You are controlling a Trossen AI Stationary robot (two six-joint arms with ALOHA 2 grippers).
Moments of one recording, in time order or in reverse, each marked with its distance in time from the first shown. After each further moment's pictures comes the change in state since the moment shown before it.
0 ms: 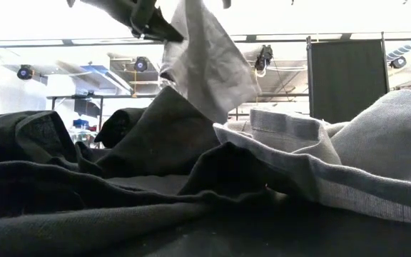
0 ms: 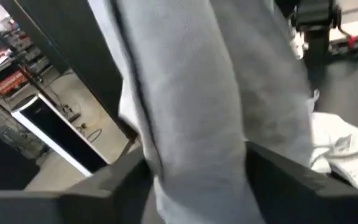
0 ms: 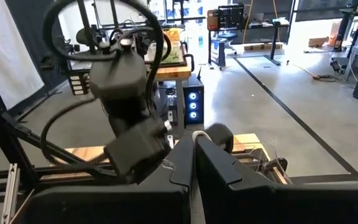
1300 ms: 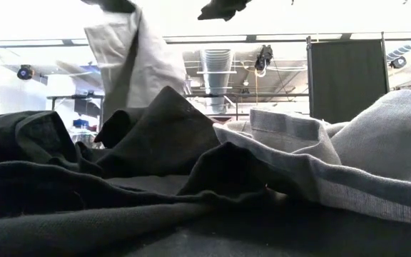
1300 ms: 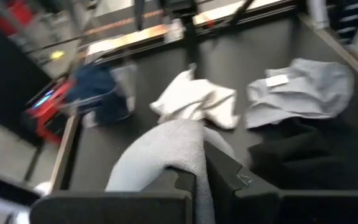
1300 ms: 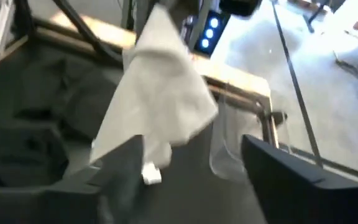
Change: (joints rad) left arm 0.001 -0.246 0.137 -0.582 0.447 0.045; right arm 0.044 0.015 -0.023 -0.357 0.009 -0.475
